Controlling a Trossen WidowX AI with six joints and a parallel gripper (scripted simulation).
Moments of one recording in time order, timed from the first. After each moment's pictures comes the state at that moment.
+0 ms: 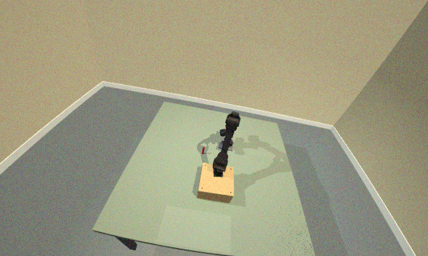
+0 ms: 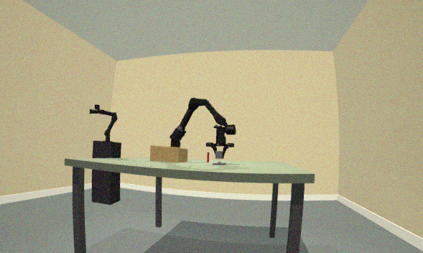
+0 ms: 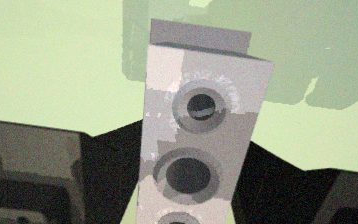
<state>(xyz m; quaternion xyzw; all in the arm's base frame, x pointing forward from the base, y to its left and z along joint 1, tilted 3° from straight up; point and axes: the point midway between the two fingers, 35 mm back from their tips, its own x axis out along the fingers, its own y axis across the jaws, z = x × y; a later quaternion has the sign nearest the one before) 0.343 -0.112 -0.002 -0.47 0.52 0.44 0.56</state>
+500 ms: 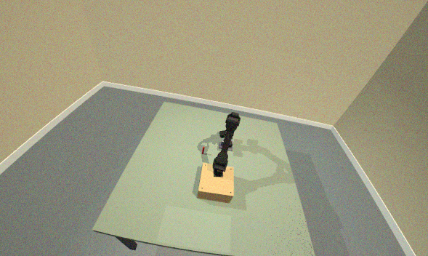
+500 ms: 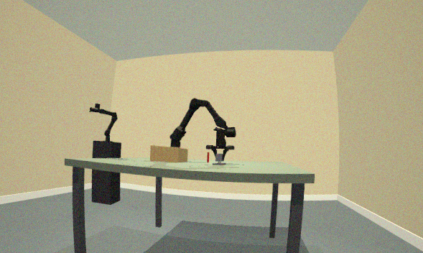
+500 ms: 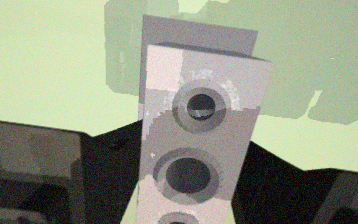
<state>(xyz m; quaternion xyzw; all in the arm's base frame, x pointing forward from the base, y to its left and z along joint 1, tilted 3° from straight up) 0.345 -0.112 -0.020 -0.47 0.52 0.44 0.56</state>
